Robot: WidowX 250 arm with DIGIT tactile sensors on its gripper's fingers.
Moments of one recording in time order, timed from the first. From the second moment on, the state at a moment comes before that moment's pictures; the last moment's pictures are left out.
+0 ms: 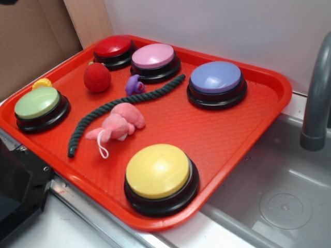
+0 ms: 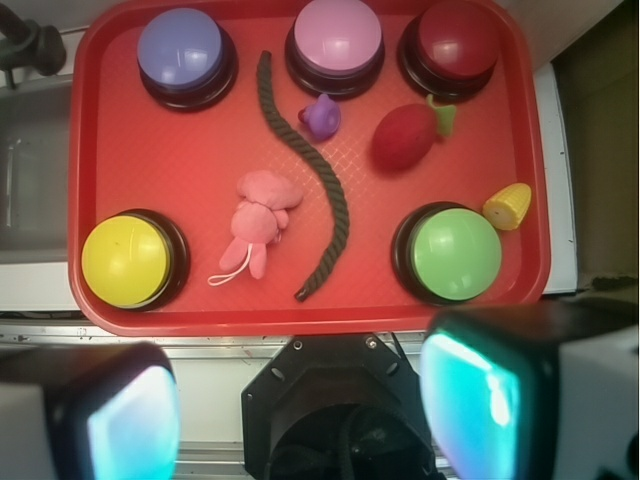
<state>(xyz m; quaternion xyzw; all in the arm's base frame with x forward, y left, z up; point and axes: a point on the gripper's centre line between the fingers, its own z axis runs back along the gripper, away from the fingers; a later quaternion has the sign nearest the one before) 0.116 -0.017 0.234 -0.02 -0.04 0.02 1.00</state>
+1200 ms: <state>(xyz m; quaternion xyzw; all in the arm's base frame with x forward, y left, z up) 0.178 -0.003 0.163 0.01 -0.16 0.40 0.90</state>
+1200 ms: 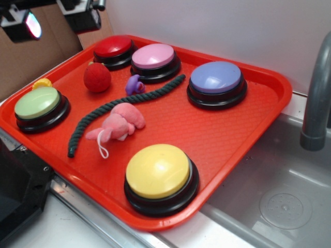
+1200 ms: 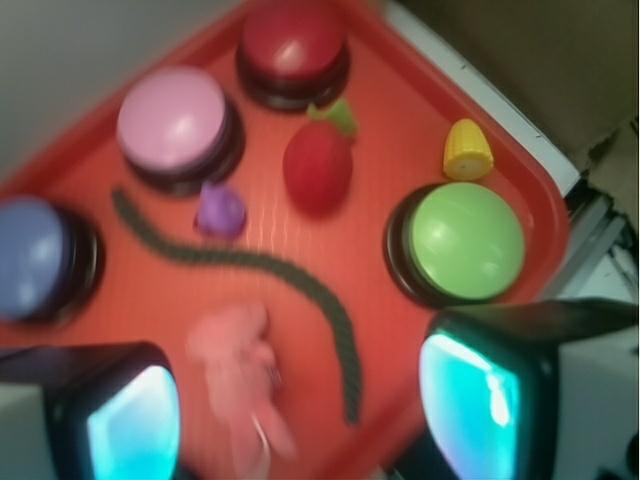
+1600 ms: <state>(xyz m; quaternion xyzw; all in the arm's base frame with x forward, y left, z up) 0.218 0.010 0.104 0.01 -0.18 0.47 0.86</state>
